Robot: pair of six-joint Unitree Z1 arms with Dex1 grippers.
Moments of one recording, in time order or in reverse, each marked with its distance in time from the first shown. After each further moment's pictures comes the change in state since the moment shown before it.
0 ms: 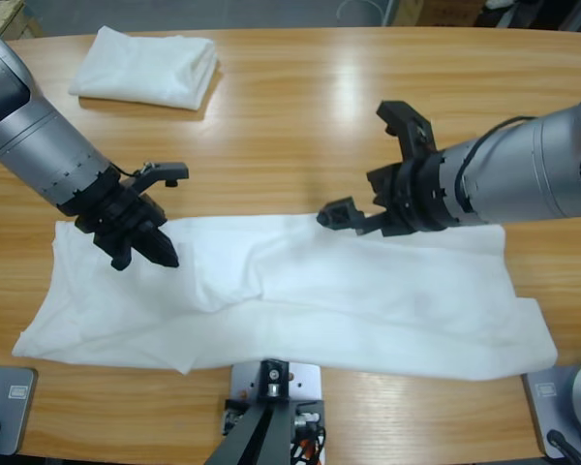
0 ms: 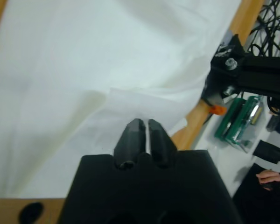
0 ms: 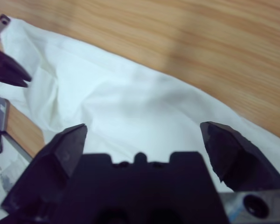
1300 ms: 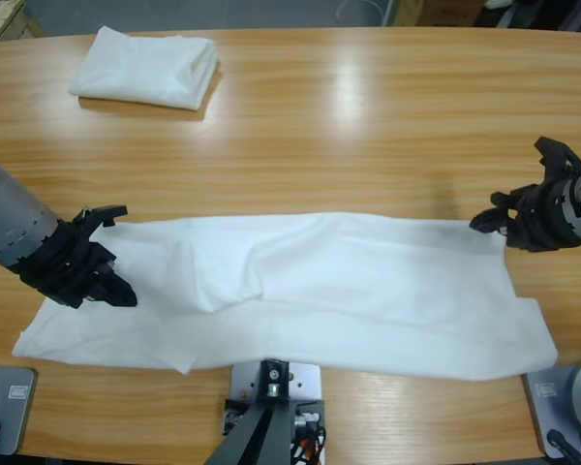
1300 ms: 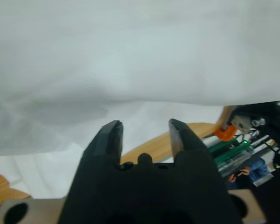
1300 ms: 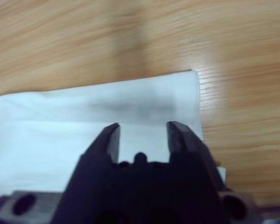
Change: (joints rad) arm 0 -0.011 -0.148 0.274 -0.104 0.196 -0.688; arm 1 -0.297 -0.114 0.139 0.297 -0.181 0.243
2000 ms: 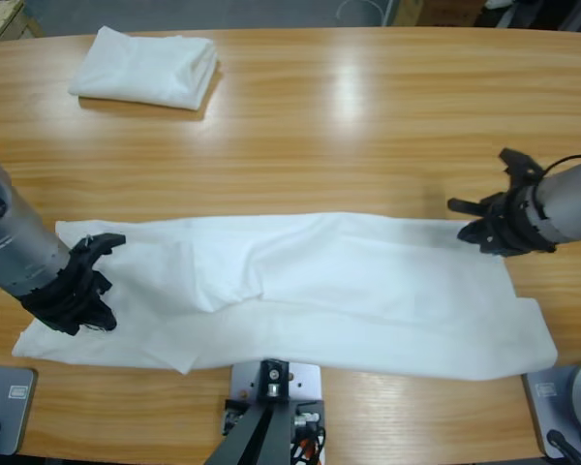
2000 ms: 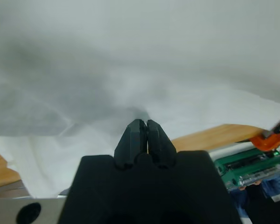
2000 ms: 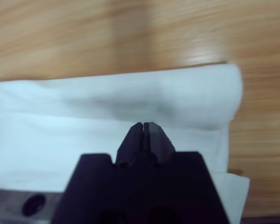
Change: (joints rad) arm 0 -0.115 0.054 0.033 0.018 0.111 -0.133; arm 1 0.010 0.117 0.001 -0.061 0.068 -0.027
